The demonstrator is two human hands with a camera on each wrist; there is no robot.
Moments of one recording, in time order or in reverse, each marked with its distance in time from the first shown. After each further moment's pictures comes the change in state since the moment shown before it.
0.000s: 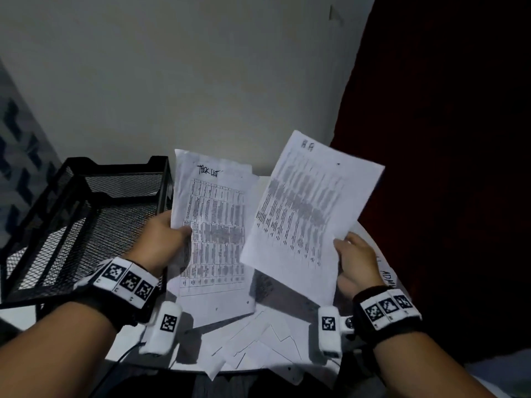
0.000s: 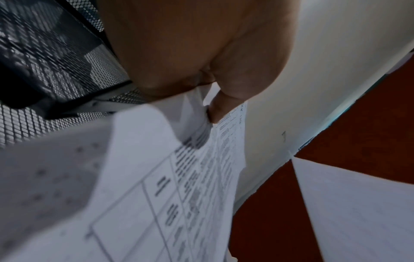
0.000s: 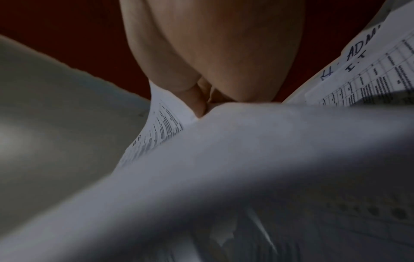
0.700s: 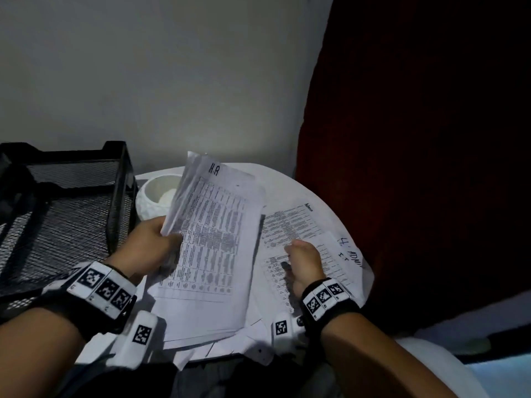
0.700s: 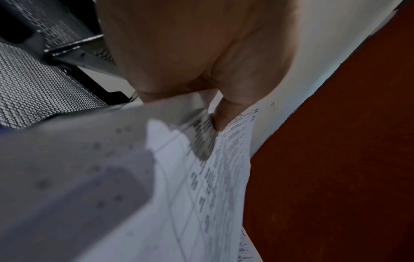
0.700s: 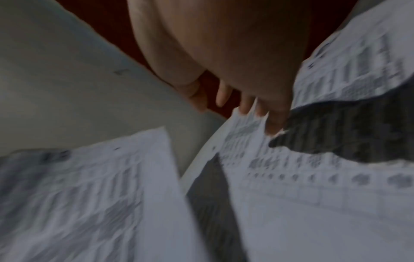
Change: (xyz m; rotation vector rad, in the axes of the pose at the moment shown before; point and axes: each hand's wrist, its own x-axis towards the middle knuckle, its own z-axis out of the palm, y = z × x) left_hand -0.011 -0.017 0.032 0.189 -0.171 0.085; right_hand 0.009 0.059 -0.004 -0.248 0.060 0.199
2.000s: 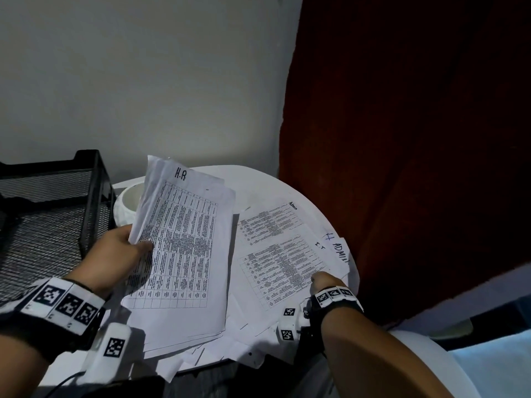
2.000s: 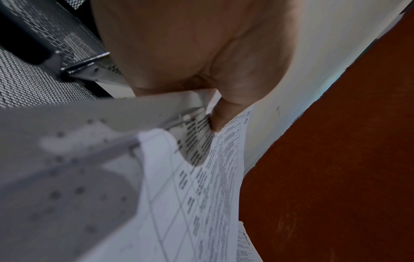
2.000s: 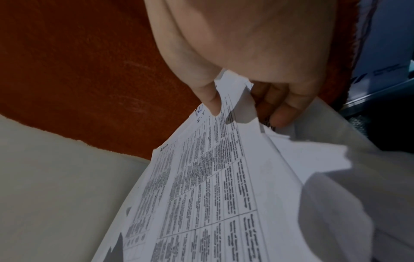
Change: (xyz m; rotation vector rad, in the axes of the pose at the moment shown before) left_hand -0.002 0.004 -0.011 0.132 0.069 -0.012; right_hand 0.019 0.026 -0.096 -1.363 0.068 0.031
